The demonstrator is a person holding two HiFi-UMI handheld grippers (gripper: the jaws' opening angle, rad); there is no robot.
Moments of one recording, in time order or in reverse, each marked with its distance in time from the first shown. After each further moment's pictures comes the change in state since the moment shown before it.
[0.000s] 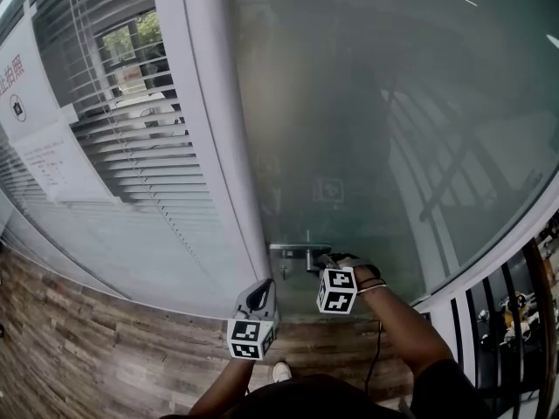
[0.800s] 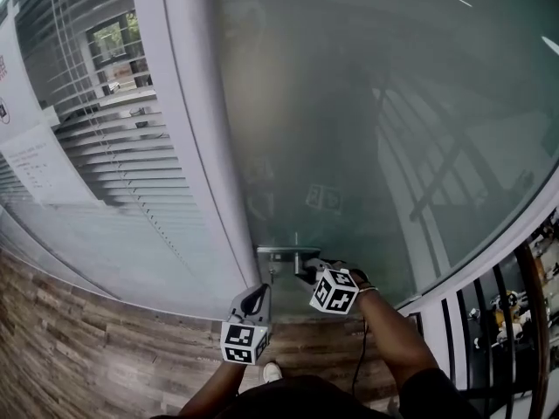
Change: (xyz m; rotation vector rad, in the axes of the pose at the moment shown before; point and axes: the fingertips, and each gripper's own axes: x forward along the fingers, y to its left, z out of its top) left arm 0.010 -0.018 -0.011 0.015 0.037 -0.058; right arm 0.000 0.003 0.016 0.165 -0.276 0.069
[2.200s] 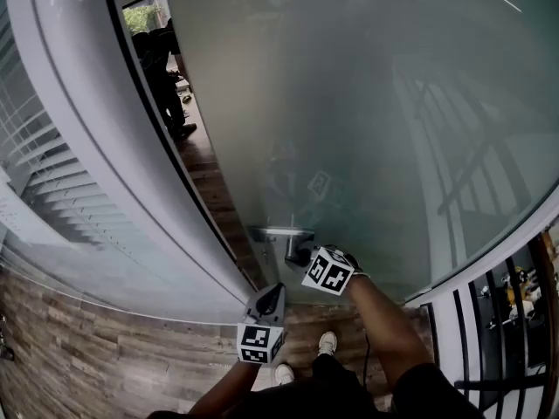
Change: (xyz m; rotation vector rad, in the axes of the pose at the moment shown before) left arm 0.086 -0.036 -0.019 0.025 0.054 -0.067; right arm 0.032 -0.084 -0.026 0.213 -0.147 -0.006
